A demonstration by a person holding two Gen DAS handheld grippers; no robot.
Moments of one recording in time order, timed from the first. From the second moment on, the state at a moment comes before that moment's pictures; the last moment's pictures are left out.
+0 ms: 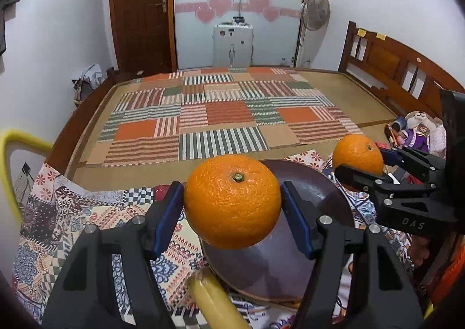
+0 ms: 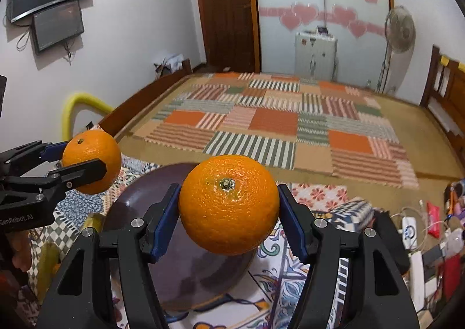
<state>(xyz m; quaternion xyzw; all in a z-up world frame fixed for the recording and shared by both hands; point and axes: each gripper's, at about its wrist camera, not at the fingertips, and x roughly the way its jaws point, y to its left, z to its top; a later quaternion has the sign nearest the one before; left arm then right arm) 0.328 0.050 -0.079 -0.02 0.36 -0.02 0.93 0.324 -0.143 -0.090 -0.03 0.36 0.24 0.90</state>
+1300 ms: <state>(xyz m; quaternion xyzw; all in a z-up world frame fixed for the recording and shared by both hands) 0.384 0.046 -0.119 -0.01 0.45 -0.04 0.89 0.337 -0.129 -0.113 -0.08 0.41 0.27 0.87</state>
